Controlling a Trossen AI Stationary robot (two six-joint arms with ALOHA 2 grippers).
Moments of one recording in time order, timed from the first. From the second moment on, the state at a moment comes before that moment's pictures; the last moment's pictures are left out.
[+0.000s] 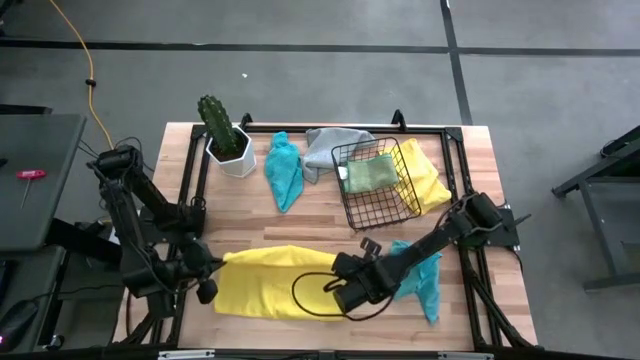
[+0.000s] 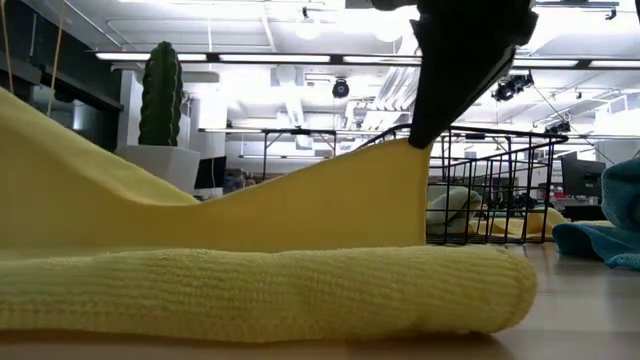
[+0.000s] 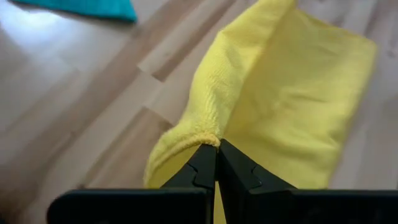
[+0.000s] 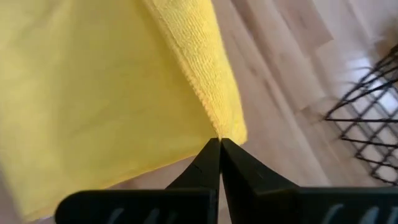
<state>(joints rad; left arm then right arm) -1.15 1.34 0.85 -1.16 -0.78 -1.91 0.54 2.01 1.59 -0.96 0.45 0.94</state>
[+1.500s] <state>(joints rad) -1.19 1.39 0.85 -0.87 -0.44 -1.93 0.67 2.09 1.59 -0.68 0.31 0.96</state>
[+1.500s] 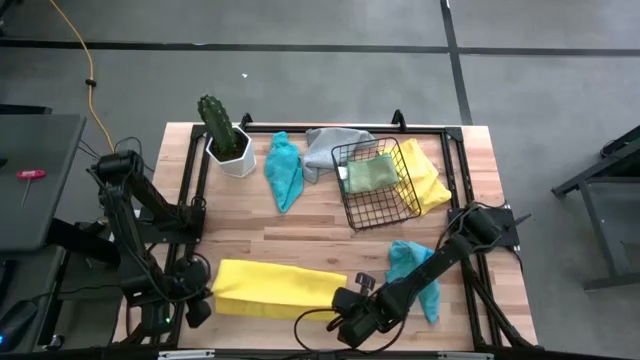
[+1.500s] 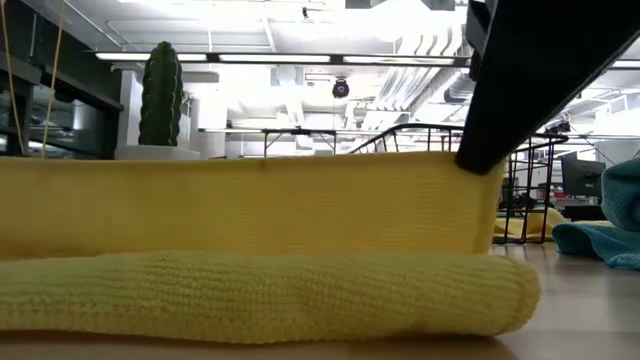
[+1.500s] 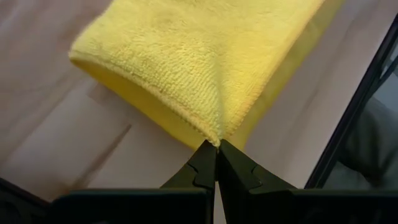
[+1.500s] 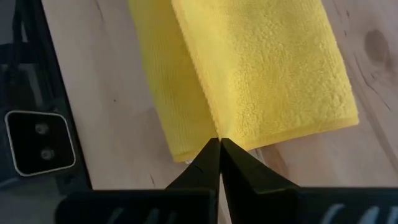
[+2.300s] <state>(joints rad) -1.16 1.46 0.85 -0.68 -0.34 -1.74 0.67 2.09 1.59 -0.68 0.31 0.92</state>
